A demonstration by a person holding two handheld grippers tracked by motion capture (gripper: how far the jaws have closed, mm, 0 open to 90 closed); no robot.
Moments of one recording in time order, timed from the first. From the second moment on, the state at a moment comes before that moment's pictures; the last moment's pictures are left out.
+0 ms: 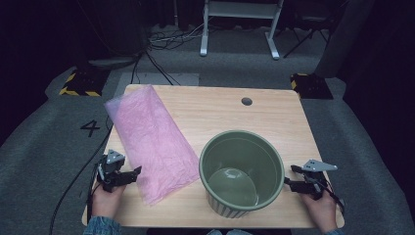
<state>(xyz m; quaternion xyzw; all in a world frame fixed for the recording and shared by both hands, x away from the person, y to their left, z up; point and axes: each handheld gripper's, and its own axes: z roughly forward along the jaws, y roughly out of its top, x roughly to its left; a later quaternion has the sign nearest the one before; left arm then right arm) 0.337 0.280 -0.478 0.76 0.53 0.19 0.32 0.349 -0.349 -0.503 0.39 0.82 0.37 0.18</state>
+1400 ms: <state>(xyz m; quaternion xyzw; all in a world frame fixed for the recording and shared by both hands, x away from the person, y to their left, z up) 0.428 0.270 -0.486 0.78 0.53 0.15 0.30 0.350 -0.348 -0.503 0.39 0.82 0.37 0.18</state>
